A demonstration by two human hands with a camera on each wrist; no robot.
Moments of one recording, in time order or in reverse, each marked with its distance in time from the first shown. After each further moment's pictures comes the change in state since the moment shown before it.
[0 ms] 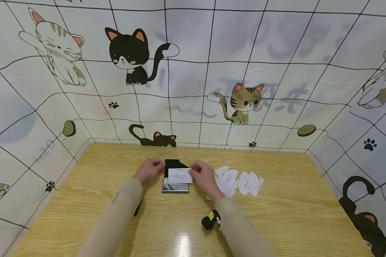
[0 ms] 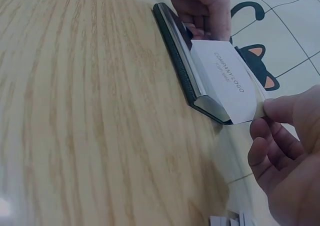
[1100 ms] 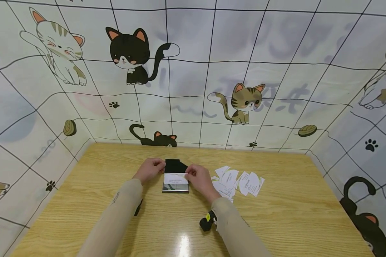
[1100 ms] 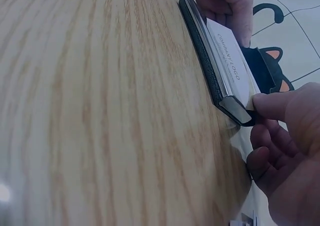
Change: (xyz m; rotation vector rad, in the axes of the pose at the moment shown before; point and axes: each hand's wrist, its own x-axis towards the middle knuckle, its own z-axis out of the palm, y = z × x) left_hand 0.000 0.000 0.001 -0.011 -0.002 0.007; right_hand 0.001 0.005 0.011 -0.156 -0.117 -0.033
